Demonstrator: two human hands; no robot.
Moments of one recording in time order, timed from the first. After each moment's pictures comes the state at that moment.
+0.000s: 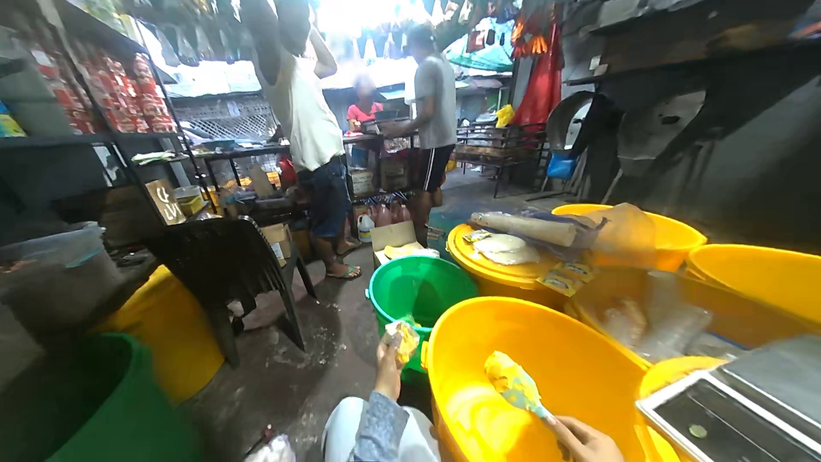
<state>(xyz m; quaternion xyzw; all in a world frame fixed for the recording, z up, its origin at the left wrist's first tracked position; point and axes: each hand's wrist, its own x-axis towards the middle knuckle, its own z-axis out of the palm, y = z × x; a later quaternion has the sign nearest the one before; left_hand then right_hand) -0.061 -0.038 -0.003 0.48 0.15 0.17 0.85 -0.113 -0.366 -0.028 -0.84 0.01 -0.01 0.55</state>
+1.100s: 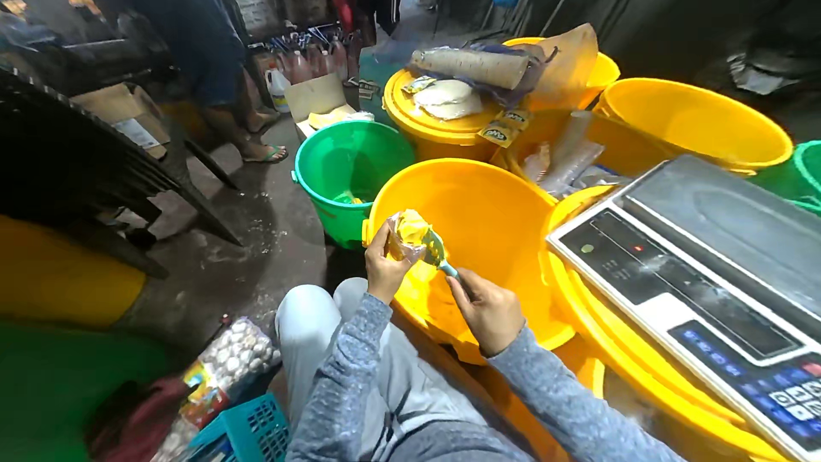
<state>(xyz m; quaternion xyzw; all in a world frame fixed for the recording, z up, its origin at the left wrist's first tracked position) -0.074 -0.114 -0.019 0.68 -0.09 0.22 0.69 -0.156 -0.281 0.026 -0.93 -0.12 -0.26 0.25</state>
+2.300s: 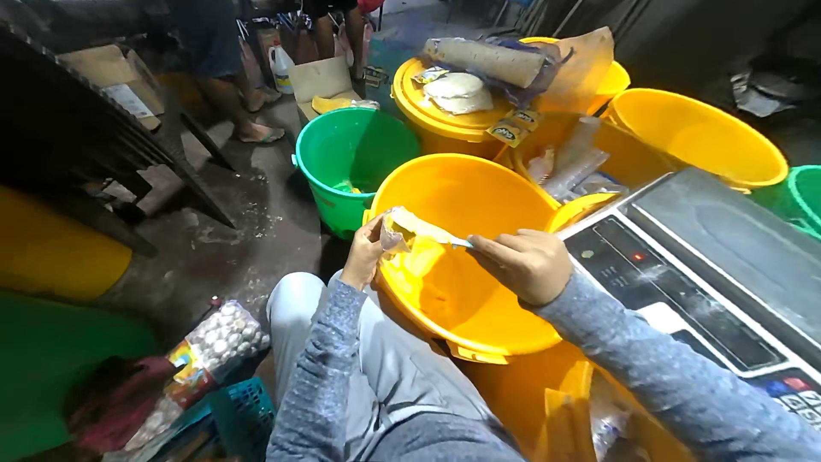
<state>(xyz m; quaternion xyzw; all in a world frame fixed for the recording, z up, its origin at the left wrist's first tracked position) -0.077 -0.077 -0.001 0.52 -0.05 -0.02 0.86 -0.094 -0.340 0.081 -0.85 -0.41 -0.31 0.10</state>
